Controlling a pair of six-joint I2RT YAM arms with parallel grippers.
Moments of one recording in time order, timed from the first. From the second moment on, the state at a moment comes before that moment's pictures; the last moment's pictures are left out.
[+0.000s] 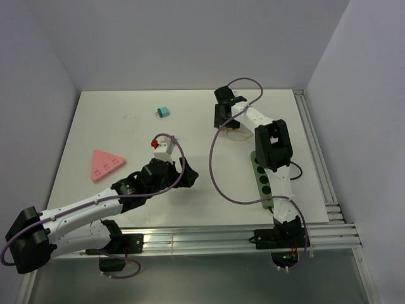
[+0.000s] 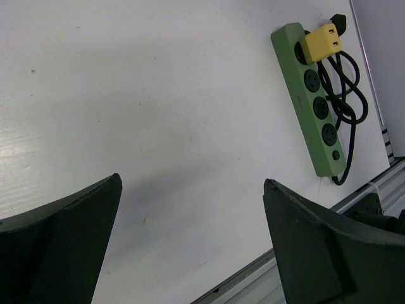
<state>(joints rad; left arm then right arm) -0.94 1.04 0.60 -0.04 -0.25 -0.75 0.37 2.31 1.91 -0.69 0.24 0.41</state>
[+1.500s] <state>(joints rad) -0.94 0.58 0.41 -0.28 0.00 -0.98 0.74 1.36 0.74 -0.24 -0.01 0.37</state>
